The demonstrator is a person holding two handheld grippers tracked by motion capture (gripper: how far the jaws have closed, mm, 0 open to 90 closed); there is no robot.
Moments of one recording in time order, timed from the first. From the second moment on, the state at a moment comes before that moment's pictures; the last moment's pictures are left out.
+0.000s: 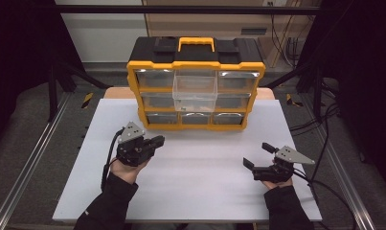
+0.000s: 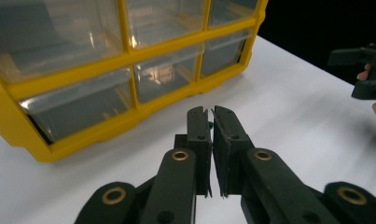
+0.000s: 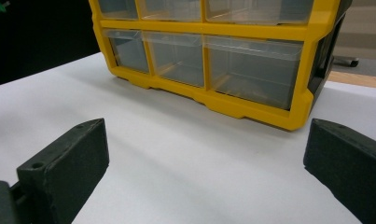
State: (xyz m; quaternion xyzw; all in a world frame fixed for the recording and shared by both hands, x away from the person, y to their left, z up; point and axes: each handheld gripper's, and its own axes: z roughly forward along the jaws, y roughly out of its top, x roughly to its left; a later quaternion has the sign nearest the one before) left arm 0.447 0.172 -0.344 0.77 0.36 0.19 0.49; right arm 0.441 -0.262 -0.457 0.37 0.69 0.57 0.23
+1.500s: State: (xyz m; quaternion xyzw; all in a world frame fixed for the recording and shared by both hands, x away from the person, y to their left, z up) left arm 0.487 0.121 -0.216 0.75 0.30 0.24 0.53; right arm 0.441 -0.262 -0.457 0.37 0.69 0.57 0.23
